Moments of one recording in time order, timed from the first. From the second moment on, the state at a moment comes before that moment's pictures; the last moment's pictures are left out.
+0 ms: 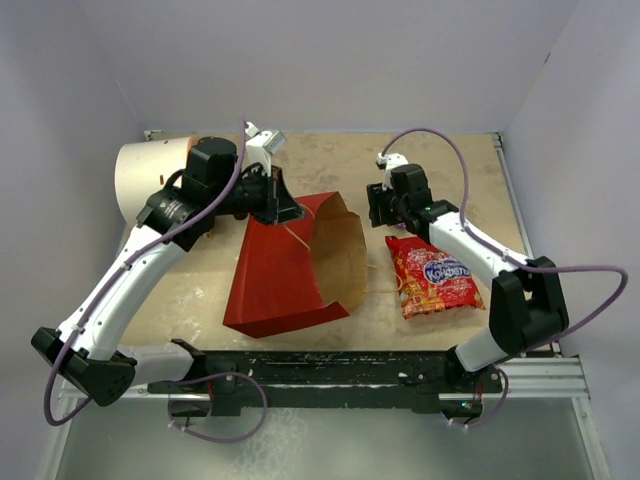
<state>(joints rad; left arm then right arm) -0.54 1.25 1.46 -0.68 0.50 -0.39 0.40 1.50 1.07 -0.26 0.08 0.10</state>
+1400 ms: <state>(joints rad) -0.54 1.71 1.91 -0.77 0.44 -0.22 0.49 1.28 0.78 -0.16 -0.41 0.18</state>
